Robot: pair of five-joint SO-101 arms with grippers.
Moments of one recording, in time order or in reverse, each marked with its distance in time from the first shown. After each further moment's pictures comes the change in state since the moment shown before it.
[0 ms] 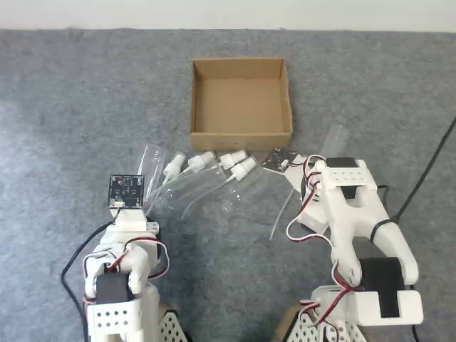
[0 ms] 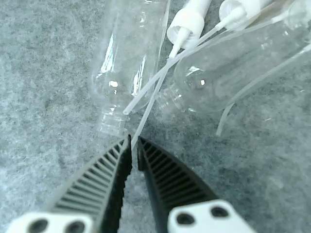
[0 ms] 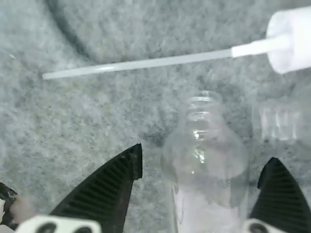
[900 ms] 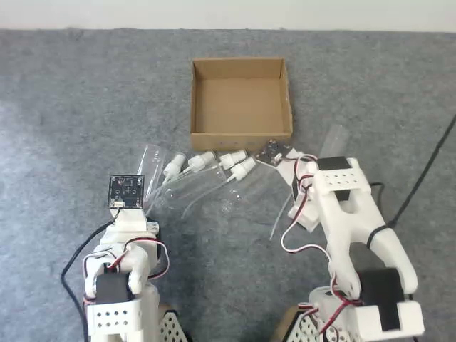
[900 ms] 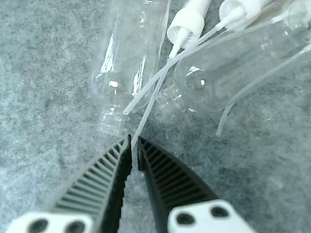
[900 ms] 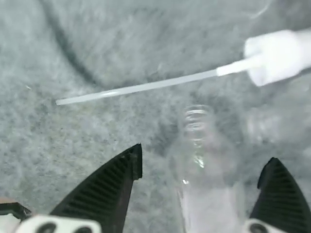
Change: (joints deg) left arm 0.0 0.0 0.0 0.0 0.0; right arm -4.2 -3.4 0.0 0.2 -8.1
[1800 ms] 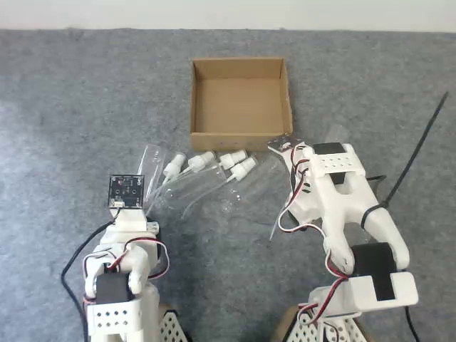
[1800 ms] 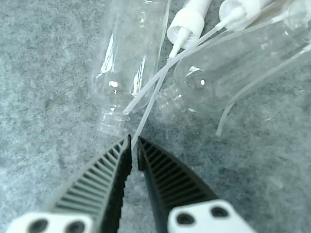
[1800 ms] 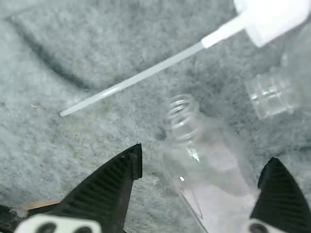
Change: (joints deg) left arm 0.0 0.0 0.0 0.0 0.0; right arm 0.0 8.8 -9.6 9.8 -16.8
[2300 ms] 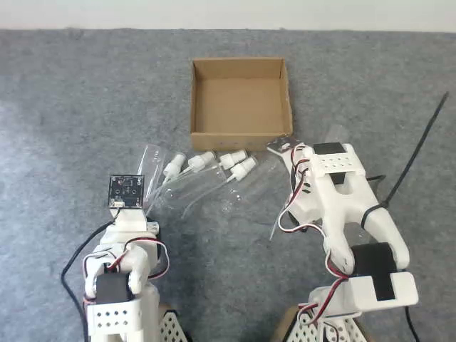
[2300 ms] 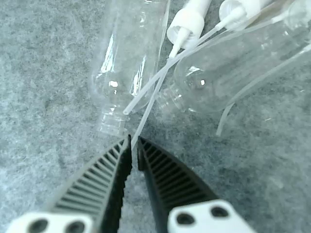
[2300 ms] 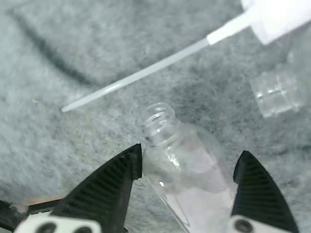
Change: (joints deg) left arm 0.0 0.0 0.0 0.0 0.0; right arm 0.0 0.3 0.0 0.7 0.4
